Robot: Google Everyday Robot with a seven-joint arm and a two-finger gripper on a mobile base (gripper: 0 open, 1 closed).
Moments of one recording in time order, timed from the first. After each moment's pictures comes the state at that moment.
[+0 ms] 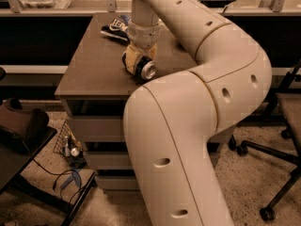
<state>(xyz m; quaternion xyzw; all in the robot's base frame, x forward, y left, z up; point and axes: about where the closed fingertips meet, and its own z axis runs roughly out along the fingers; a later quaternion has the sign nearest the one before) 0.698 0.021 0.826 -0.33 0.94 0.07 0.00</state>
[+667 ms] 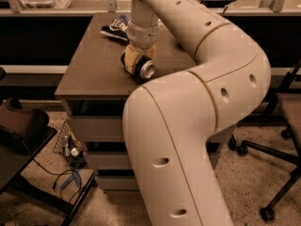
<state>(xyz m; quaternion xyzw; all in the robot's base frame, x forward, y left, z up) 0.701 0.023 0.825 -0.33 0.94 0.07 0.01</state>
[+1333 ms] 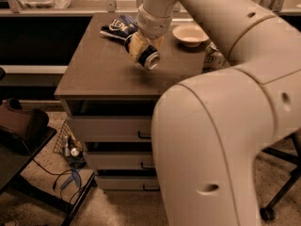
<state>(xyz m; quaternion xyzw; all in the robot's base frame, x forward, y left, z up) 0.698 0.011 0.873 -0.32 0.94 0.11 0.10</state>
